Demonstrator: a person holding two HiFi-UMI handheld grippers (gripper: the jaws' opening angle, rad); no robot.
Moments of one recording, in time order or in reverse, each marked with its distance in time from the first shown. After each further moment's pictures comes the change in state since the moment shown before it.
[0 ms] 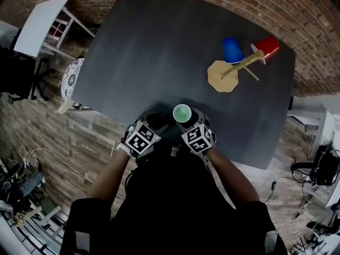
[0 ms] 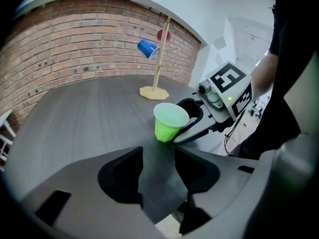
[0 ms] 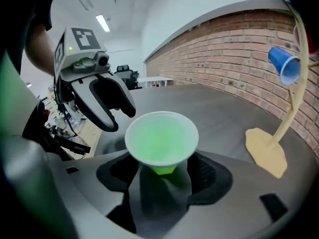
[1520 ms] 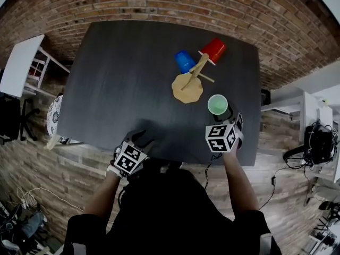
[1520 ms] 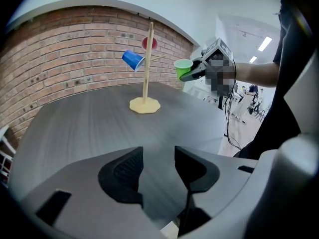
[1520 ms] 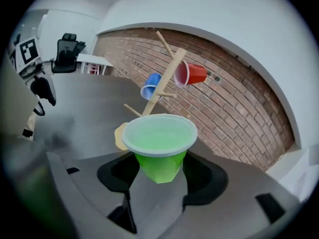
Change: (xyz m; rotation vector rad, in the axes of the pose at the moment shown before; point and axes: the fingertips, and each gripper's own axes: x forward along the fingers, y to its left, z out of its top) left arm 0.000 -0.041 0.050 0.080 -0.031 -0.005; right arm -0.237 -0.214 -0.018 0.048 0.132 -0.782
